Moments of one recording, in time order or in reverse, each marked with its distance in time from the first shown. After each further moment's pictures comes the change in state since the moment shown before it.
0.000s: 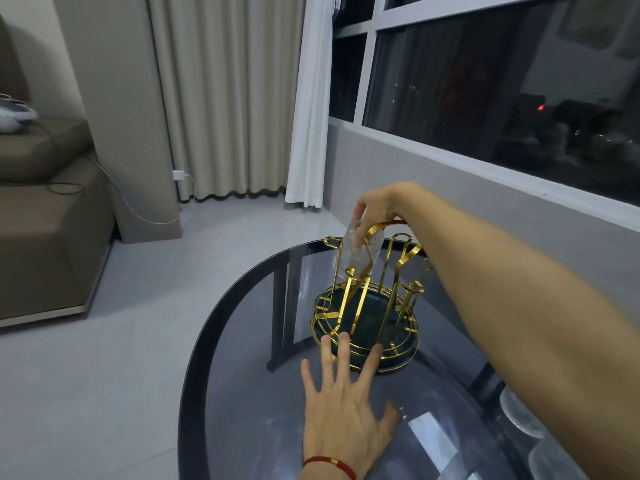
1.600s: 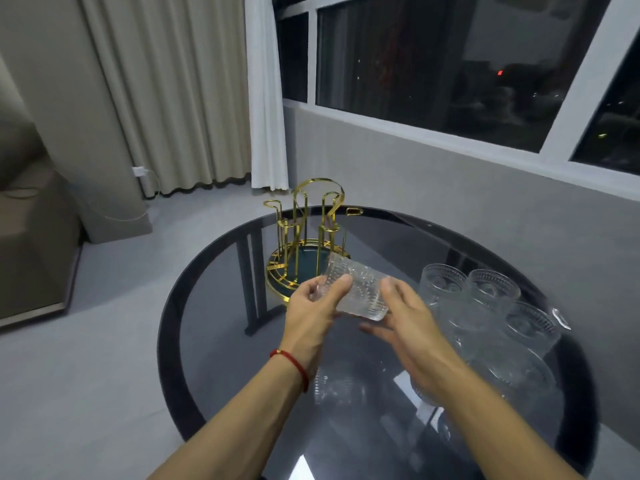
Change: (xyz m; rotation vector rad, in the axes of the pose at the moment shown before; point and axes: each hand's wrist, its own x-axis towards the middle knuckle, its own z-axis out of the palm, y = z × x) left_hand -0.037 0.075 -0.077 -1.449 0.014 -0.277; right_hand -0.249 0.080 0.230 1.556 0.449 0.058
